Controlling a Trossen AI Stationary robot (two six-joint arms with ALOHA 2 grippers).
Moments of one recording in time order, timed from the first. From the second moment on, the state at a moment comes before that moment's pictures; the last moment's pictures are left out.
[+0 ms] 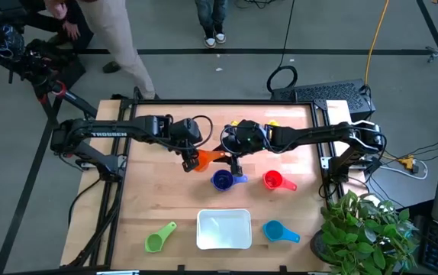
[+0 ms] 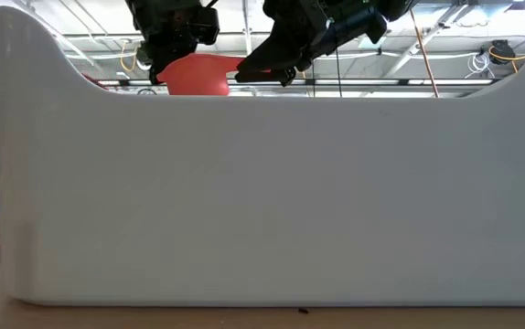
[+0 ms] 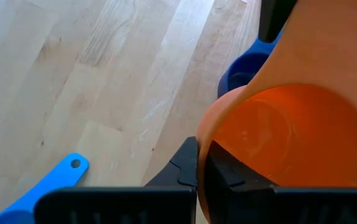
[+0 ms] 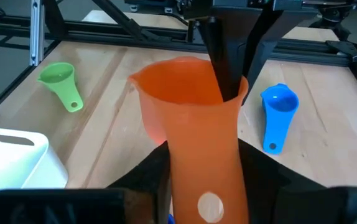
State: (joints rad) left arm 0.13 1.45 1.25 -0.83 0.03 -0.27; right arm -0.11 1.61 1.12 0.00 -0.22 -0.12
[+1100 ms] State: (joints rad) left arm 0.13 1.41 1.25 -0.87 0.02 -0.22; right arm -0.11 1.61 1.12 -0.14 -0.21 -0.15
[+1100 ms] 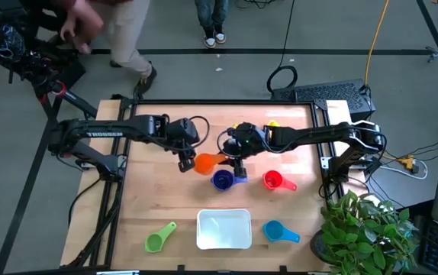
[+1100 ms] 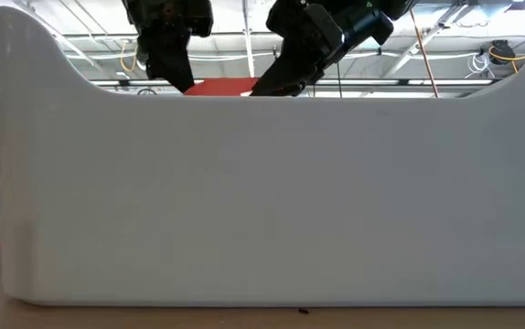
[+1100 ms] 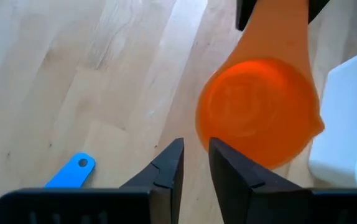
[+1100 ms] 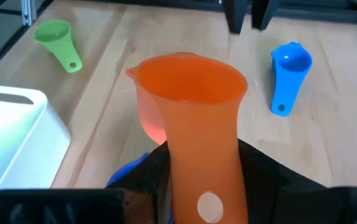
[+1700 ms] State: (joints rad) left arm -0.01 1.16 1.17 -0.66 -0.19 -0.18; right arm -0.08 1.33 0.71 0.17 -0.21 -0.03
